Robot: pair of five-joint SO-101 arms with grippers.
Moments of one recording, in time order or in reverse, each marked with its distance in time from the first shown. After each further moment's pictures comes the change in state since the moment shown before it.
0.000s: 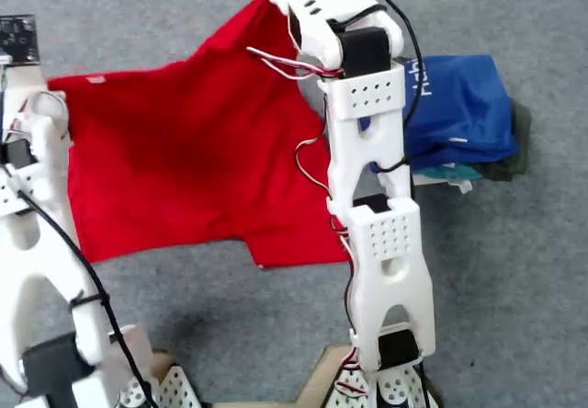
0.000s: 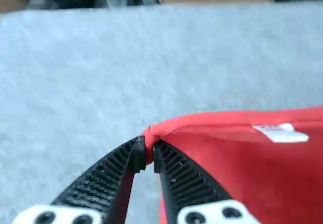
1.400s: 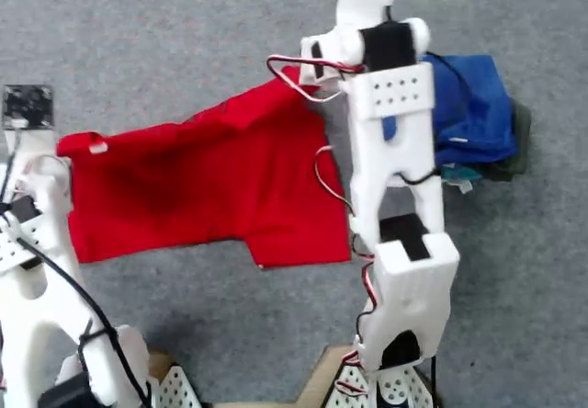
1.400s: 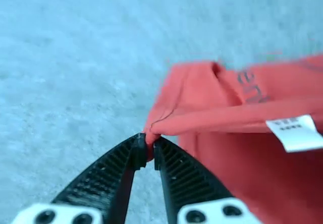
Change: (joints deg) left arm -7.1 -13.7 21.0 -2.2 -7.2; right arm 2.3 -24.7 32.2 25.8 10.0
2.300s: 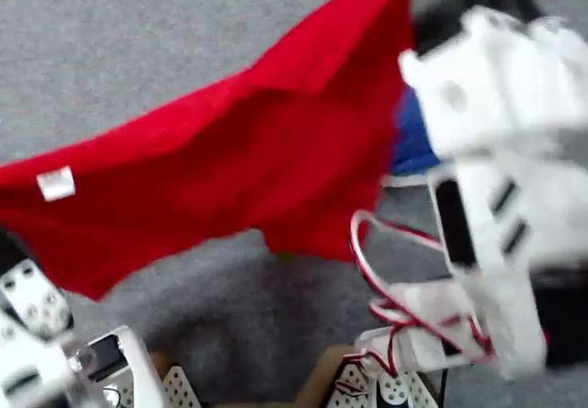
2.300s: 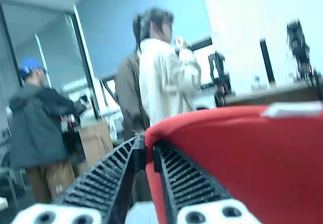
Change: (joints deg) left arm -0.6 -63.4 -12.2 13.7 5.3; right arm 1.5 -25.1 -35.4 -17.0 -14.8
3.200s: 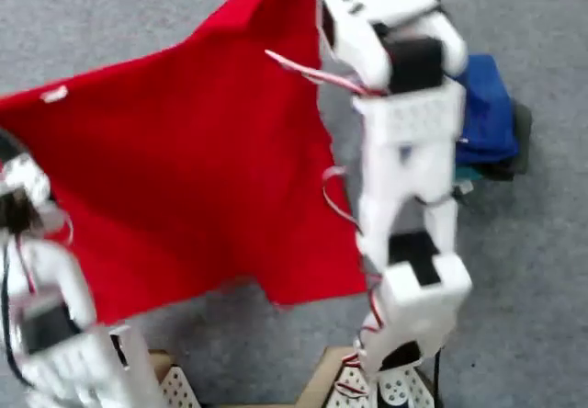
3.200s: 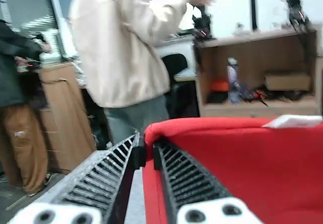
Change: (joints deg) left arm 3.3 22.1 32.5 -45.1 3.7; right arm -2.6 22.0 37.4 -26.6 -2.7
